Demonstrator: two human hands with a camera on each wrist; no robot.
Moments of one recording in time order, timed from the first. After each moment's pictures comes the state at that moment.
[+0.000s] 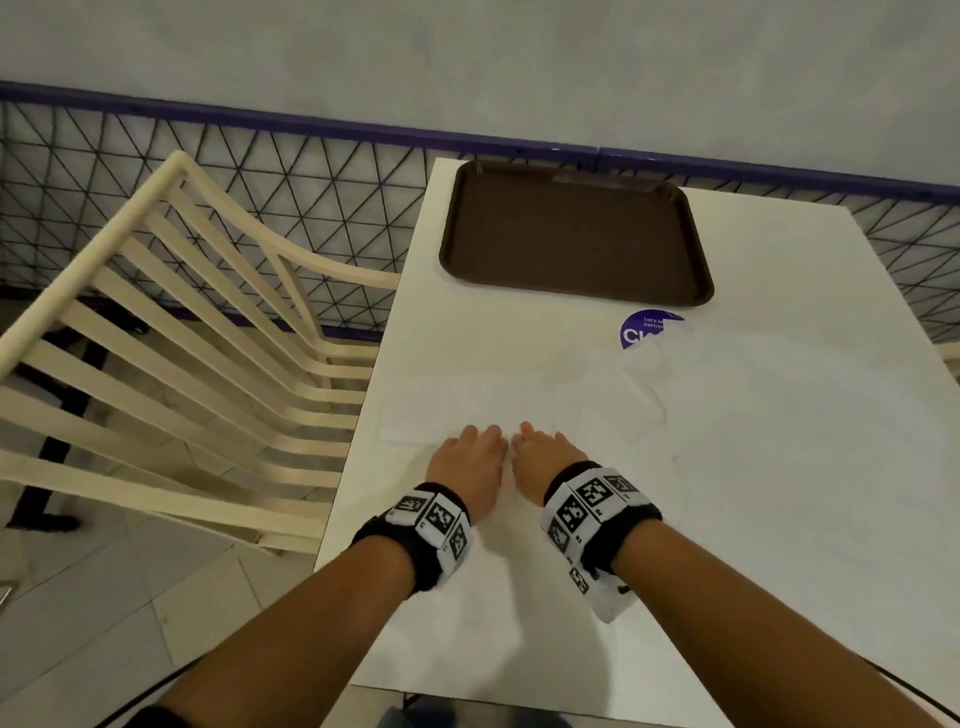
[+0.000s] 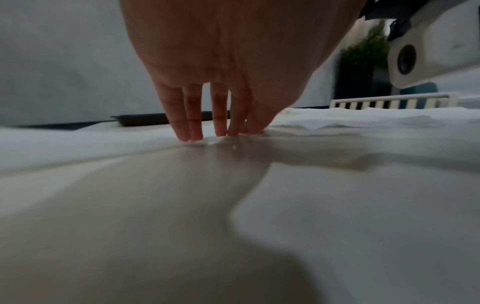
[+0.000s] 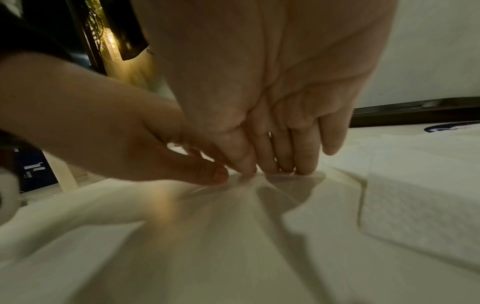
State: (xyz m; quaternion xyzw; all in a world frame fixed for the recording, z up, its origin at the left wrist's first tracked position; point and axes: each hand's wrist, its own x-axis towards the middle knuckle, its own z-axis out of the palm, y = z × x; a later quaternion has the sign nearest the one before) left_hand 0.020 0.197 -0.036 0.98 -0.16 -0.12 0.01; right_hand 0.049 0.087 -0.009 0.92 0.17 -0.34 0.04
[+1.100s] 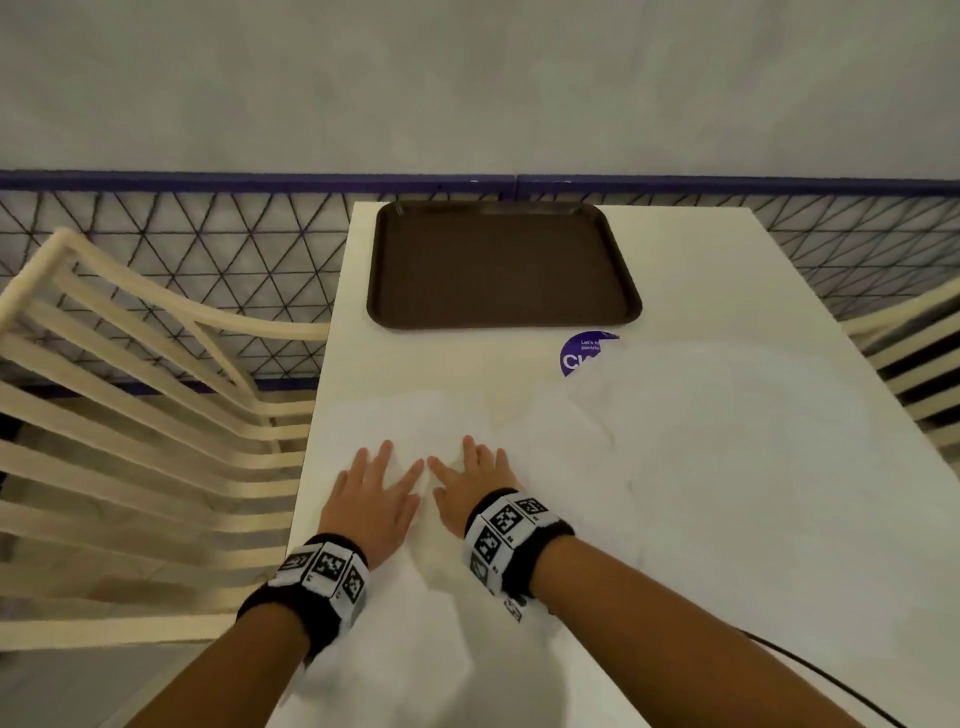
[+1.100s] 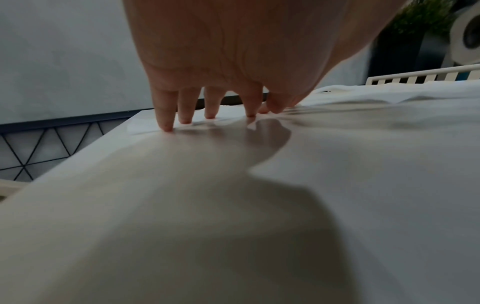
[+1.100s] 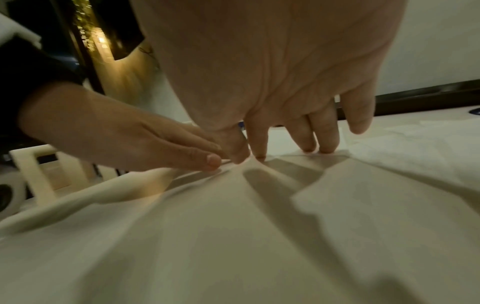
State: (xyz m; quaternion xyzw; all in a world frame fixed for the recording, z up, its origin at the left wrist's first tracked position) left_hand 0.052 0.249 -0.052 0.97 -0.09 -0.20 -0.01; right_hand 0.073 0.109 -0.016 0.93 0.14 -0.33 0.06
